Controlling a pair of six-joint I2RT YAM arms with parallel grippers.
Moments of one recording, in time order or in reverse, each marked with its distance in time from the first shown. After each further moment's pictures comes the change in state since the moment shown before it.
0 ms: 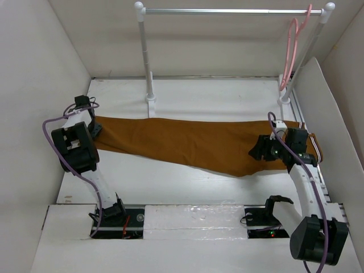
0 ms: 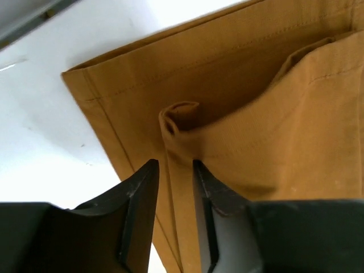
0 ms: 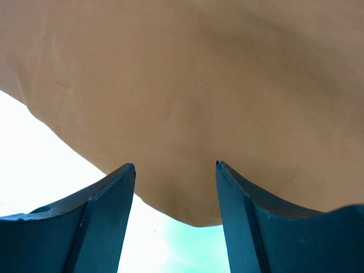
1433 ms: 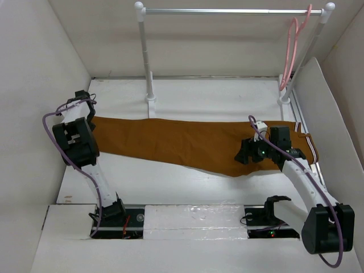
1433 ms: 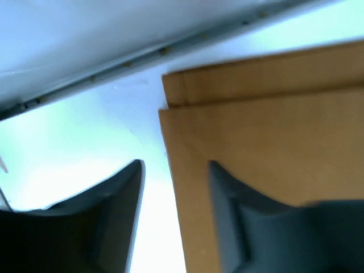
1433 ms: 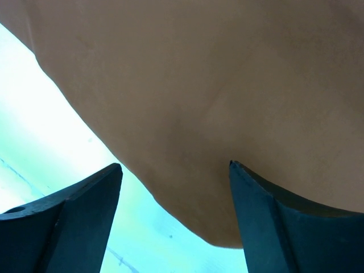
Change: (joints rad) left arm -0.006 0.084 0.204 -0.292 -0.295 -0.076; right arm 0.236 0.115 -0.011 0.079 -0.002 -0.018
